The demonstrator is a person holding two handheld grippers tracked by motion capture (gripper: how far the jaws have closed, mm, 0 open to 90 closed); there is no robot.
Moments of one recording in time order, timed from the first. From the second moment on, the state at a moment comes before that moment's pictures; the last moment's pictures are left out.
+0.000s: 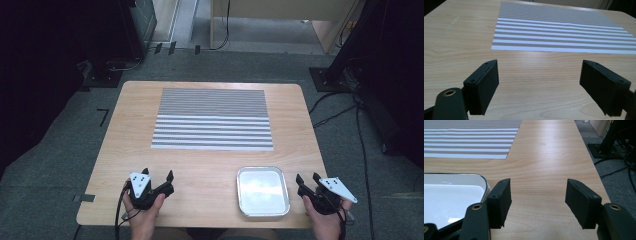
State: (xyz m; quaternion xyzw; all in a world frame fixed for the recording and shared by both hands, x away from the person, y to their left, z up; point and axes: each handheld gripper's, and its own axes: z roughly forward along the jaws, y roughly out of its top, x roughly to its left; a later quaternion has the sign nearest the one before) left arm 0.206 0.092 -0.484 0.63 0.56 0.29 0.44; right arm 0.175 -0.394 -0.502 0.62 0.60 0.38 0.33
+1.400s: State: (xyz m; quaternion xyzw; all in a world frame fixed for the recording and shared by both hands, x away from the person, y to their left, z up) left arm 0.188 -0.059 -0.499 0.66 0.53 0.26 0.46; right arm 0.174 -0.379 -0.504 0.59 0.59 0.48 0.26
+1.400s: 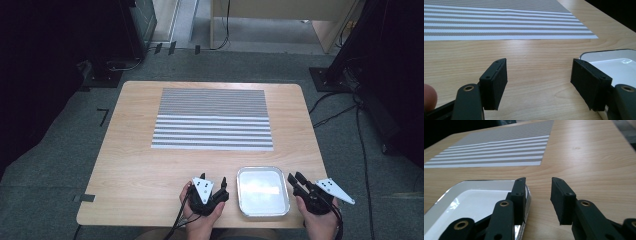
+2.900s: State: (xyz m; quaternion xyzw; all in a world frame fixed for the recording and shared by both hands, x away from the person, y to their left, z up) left arm 0.169 -0.112 -0.518 0.70 0.50 0.21 0.46; right arm 0.177 -0.370 -0.511 0.63 0.59 0.47 0.18
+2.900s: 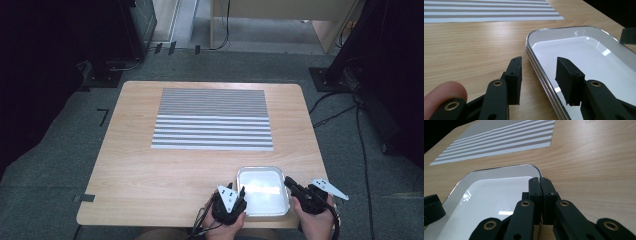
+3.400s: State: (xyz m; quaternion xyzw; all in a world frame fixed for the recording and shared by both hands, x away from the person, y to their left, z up) left arm 0.171 -0.115 -0.517 0.70 0.51 0.21 0.45; right arm 0.177 -0.363 -0.512 0.64 0.59 0.45 0.19
